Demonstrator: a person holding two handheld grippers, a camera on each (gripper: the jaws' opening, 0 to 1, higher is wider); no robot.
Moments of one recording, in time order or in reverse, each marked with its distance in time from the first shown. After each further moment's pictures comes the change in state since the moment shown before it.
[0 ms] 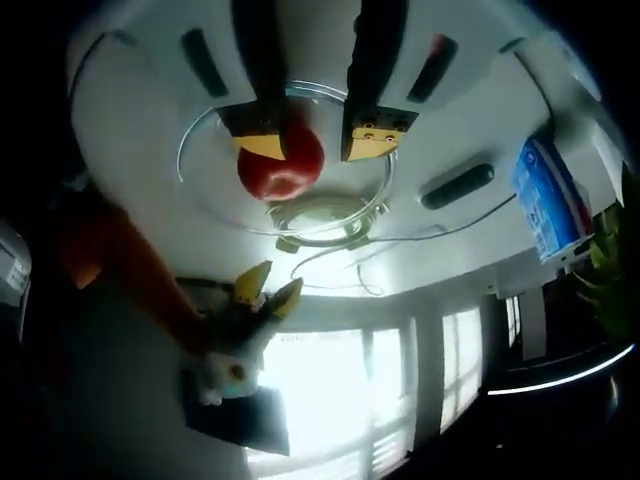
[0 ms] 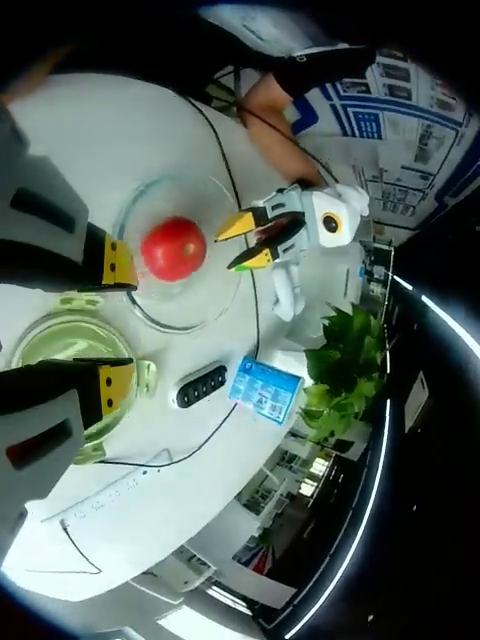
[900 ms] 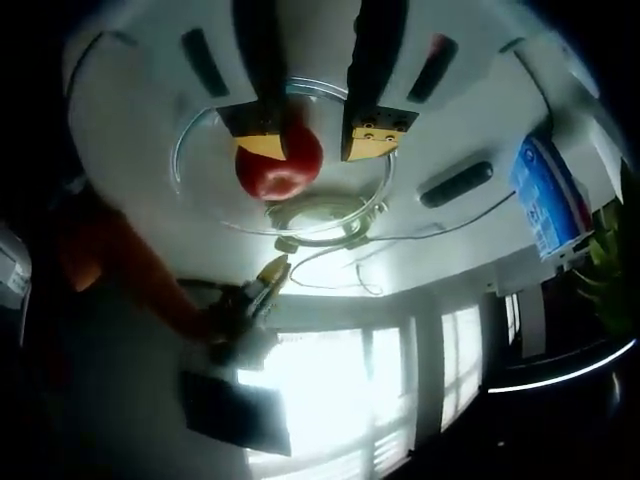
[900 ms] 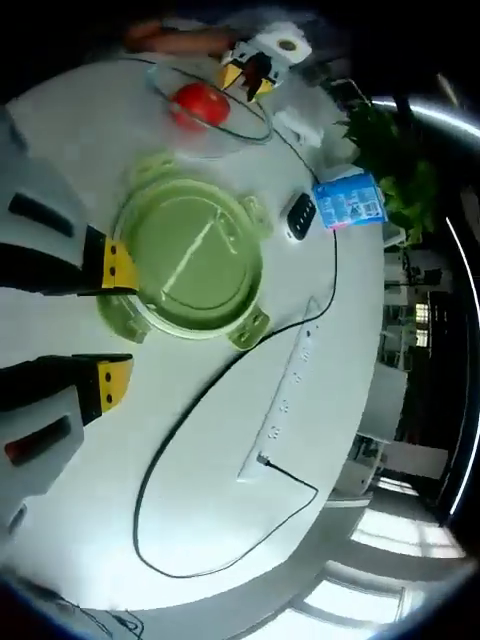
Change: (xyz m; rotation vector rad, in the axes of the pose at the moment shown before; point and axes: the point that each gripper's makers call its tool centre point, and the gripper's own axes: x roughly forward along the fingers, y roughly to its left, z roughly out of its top) left arm 0.002 -0.001 0.000 0.015 0.002 0.009; right arm -0.031 -0.077 -0.149 0.677 0.330 -0.332
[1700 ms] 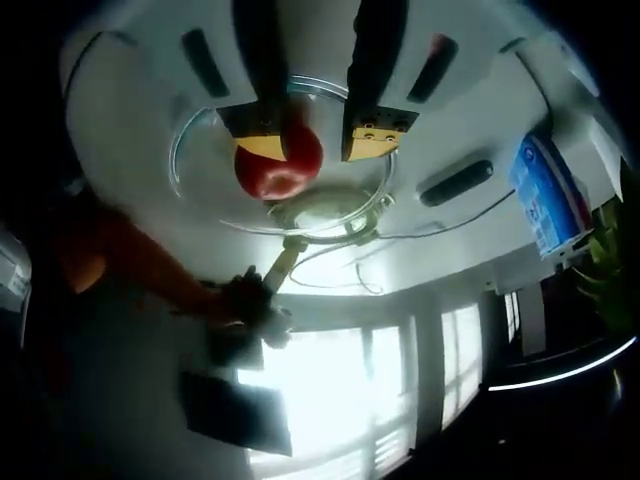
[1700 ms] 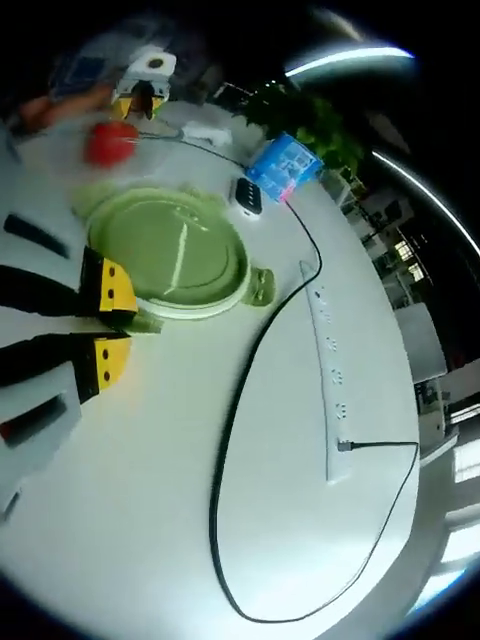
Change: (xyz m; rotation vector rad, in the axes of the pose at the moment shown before) left arm 0.000 0.002 0.000 0.002 -0.005 0.002; right arm 0.029 0.004 -0.005 0.426 0.051 0.172
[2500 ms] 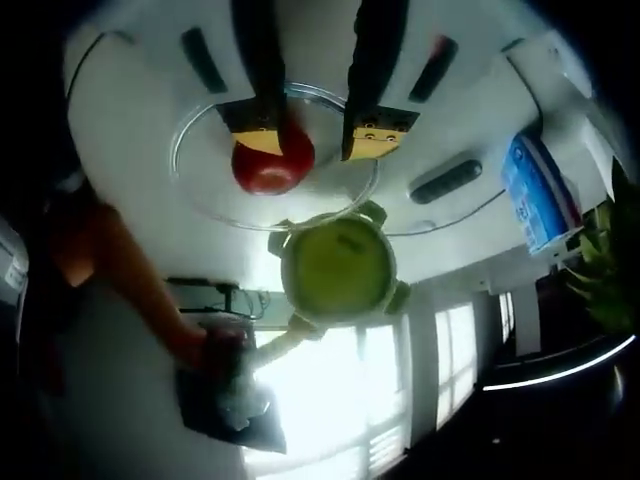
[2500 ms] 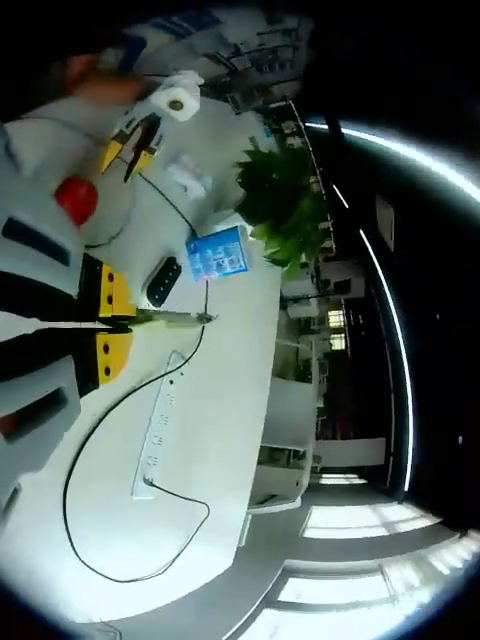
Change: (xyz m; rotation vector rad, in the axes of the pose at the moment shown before) left arm -0.011 0.006 0.007 -0.004 -0.007 0.028; right arm -0.109 0.164 0.075 -0.497 -0.444 -0.020
